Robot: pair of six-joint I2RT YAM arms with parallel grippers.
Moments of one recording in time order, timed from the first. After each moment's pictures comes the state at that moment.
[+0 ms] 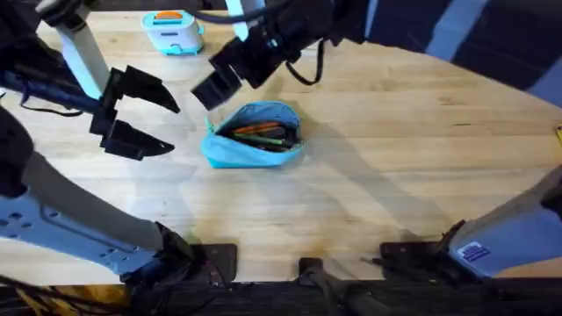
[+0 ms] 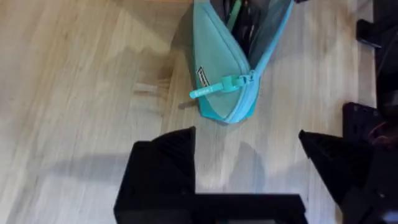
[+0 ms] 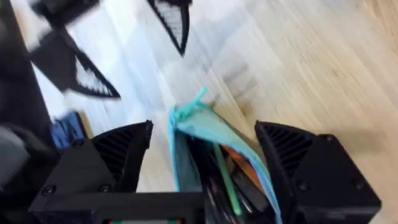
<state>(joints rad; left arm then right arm) 0.57 1.88 1.41 -1.69 0.68 2.06 0.74 1.82 1.62 -0.66 -0.42 -0.02</state>
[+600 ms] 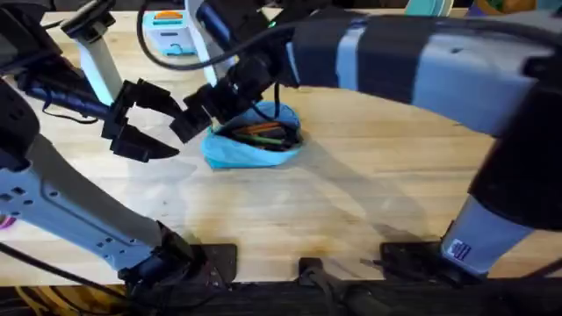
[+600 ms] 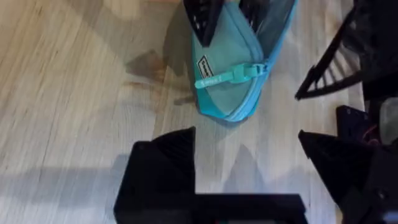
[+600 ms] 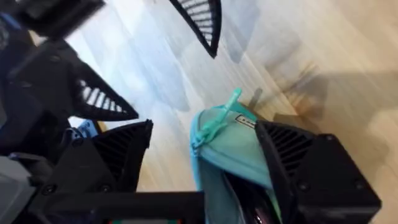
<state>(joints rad) 0.57 2.02 1.41 -1.68 0.68 2.06 0.85 2.02 1.62 -0.57 -0.44 0.20</state>
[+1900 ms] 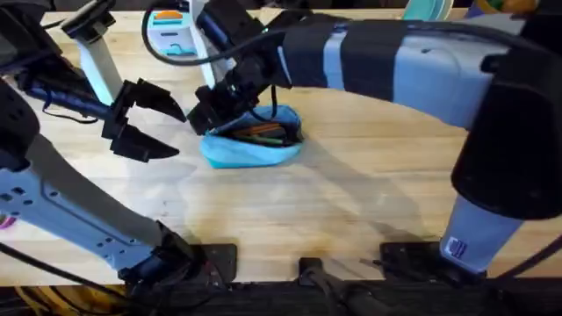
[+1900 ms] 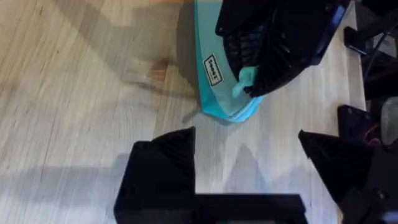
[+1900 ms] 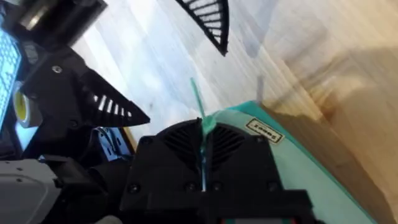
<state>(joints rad) 0.57 2.02 1.41 -1.68 0.68 2.06 0.84 2.07 1.65 -0.56 -0.54 0.26</state>
